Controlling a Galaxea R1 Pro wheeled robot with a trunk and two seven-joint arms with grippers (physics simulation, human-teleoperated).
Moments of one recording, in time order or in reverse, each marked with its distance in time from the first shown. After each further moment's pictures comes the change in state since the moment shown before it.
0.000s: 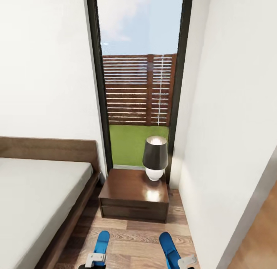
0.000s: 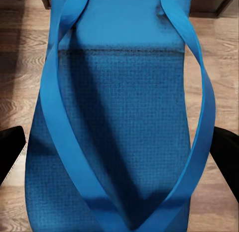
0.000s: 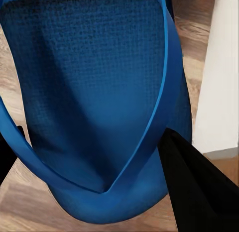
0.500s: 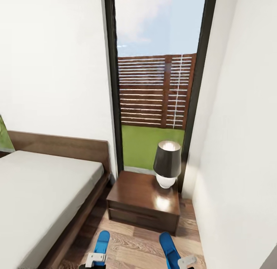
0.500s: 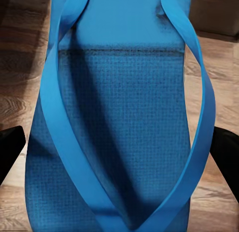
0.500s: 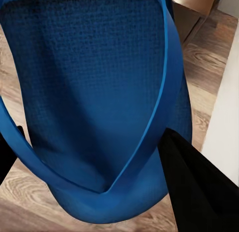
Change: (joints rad) left arm 0.000 -0.001 0.000 0.000 -0.001 -0.001 0.001; right arm 0.000 0.000 0.001 0.001 0.000 0.000 0.000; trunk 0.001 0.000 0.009
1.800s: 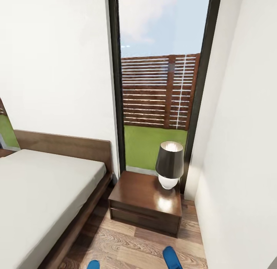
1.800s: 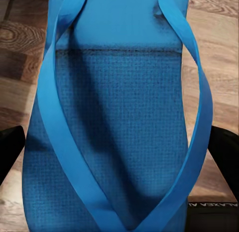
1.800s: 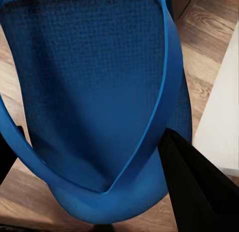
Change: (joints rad) left arm 0.139 0.005 0.012 0.004 0.010 0.021 0.103; right arm 0.000 -0.004 -0.006 0.127 -0.002 0.000 -0.006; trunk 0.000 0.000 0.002
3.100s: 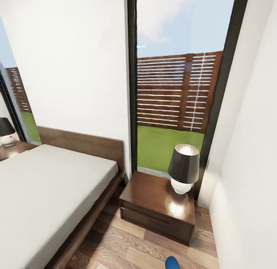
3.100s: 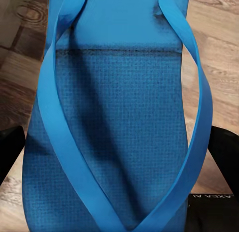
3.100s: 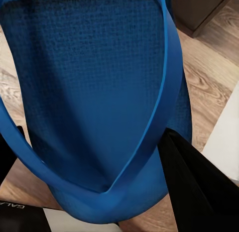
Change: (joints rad) left arm 0.077 0.004 0.000 -0.001 0.004 -0.096 0.008; right arm 0.000 0.002 -0.003 0.102 -0.005 -0.044 0.002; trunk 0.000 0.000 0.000
